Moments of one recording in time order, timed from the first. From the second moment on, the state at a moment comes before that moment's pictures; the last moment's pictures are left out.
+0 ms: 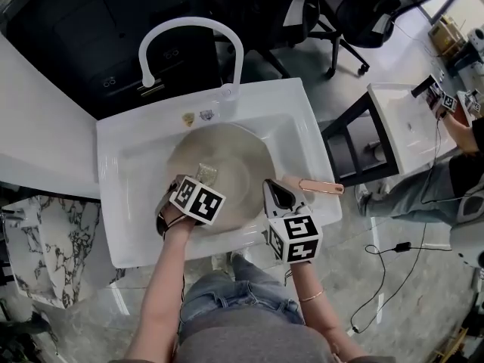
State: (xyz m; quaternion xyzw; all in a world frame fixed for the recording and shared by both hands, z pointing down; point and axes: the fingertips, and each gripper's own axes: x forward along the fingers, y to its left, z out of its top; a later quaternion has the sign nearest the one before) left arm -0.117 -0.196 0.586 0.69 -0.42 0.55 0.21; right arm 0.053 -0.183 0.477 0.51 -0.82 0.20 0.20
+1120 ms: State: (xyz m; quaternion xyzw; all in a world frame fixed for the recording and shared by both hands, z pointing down) left arm -0.085 -0.214 0.482 0.79 -0.50 0.26 0.23; right arm 0.079 -0.152 0.467 0.57 -0.78 0.19 0.19
